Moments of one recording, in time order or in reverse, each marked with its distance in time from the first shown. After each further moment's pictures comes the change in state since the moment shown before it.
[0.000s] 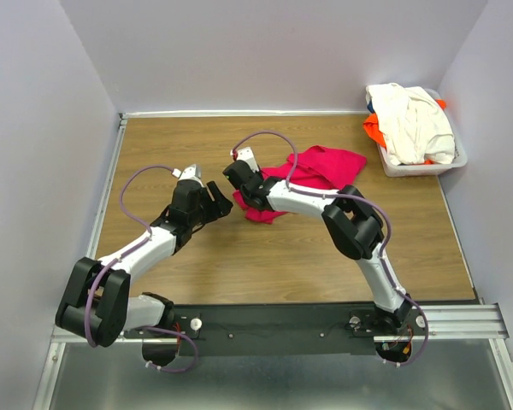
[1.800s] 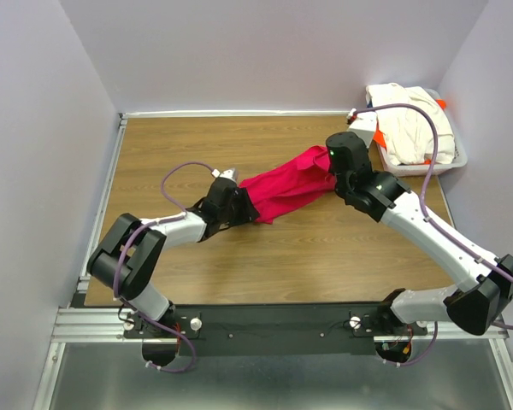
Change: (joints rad) left arm -0.182 0.330 0.148 0.082 0.063 -0.039; right arm -0.203 -0.923 -0.403 -0.160 0.261 0.088
